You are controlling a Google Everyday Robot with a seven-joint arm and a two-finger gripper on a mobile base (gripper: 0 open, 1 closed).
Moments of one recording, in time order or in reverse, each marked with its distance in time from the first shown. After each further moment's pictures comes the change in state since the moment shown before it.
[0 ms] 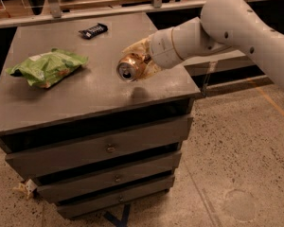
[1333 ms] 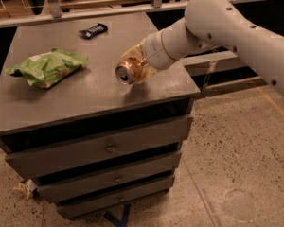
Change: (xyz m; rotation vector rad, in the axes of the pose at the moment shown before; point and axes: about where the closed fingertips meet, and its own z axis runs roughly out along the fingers) arm 0.013 0.013 0.018 -0.116 0.102 0.055
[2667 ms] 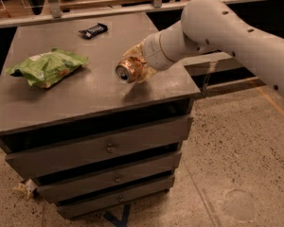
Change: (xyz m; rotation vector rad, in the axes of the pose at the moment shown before) arm 0.009 -0.001 0.001 0.015 0.086 0.036
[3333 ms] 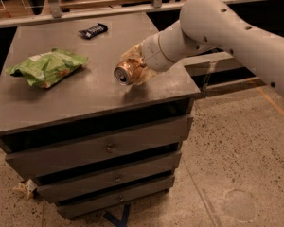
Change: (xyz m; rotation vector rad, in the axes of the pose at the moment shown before) arm -0.007 0.007 0.002 -0.047 -0.034 -0.014
